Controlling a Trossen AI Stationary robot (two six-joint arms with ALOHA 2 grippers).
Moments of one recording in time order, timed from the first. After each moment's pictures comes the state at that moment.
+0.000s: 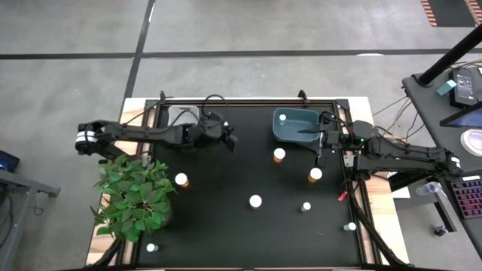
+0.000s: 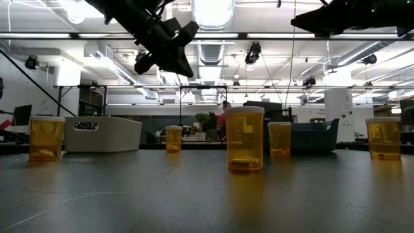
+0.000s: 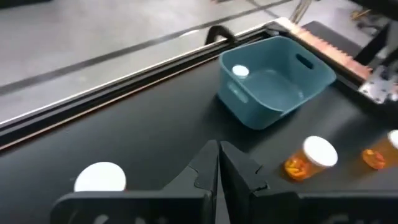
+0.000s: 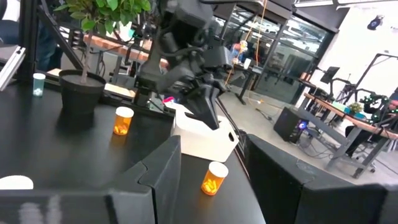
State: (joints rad) left arm 0.14 1.42 1.00 -0.14 -0.50 -0.57; right arm -0.24 0.58 0.41 0.17 -0.15 -0.37
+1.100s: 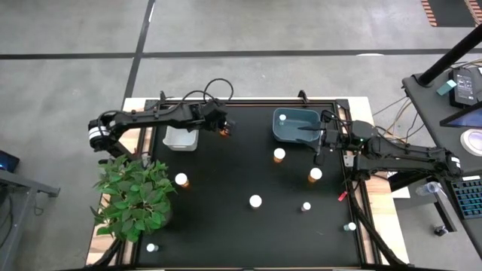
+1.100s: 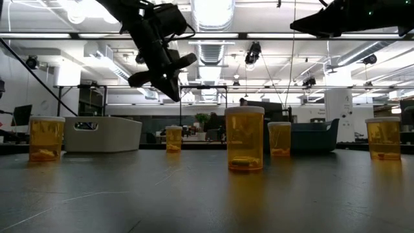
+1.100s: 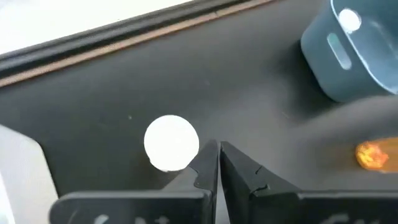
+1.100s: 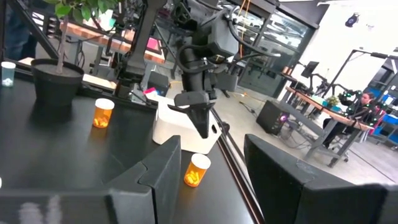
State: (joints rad) left arm 0.37 1.55 1.18 -0.54 -0.27 -0.70; right arm -0.24 0.58 0.41 0.16 -0.08 -0.40
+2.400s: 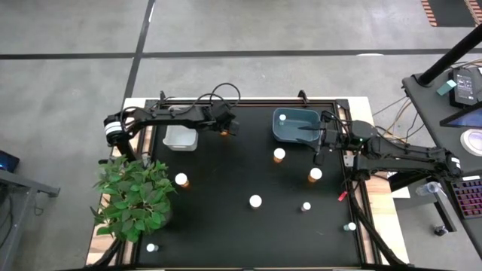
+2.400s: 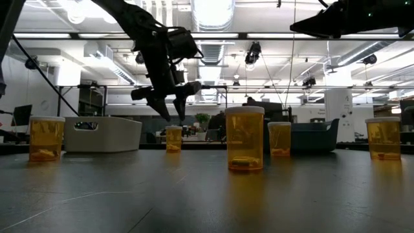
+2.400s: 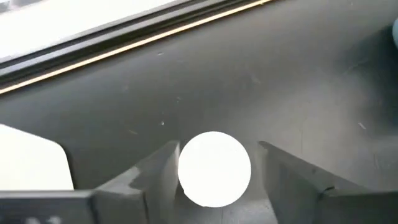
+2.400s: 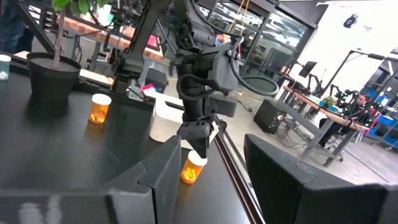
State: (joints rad) left arm 0.39 1.71 1.20 -0.52 -0.40 -0.70; right arm -0.25 0.58 0.41 0.16 -0.08 -0.42
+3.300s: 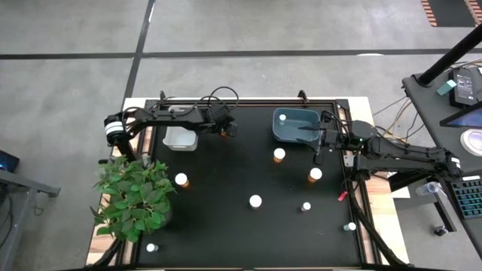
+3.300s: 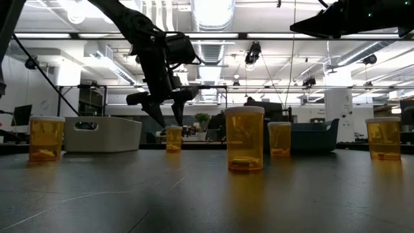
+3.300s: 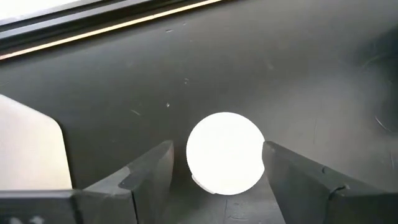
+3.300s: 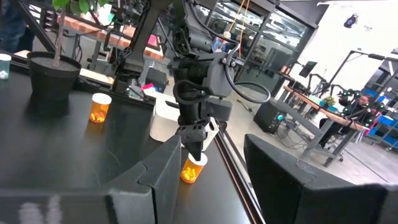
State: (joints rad) left arm 0.39 1.71 1.16 -0.50 -0.39 -0.78; right arm -0.25 0.58 0.41 0.16 -0.08 -0.42
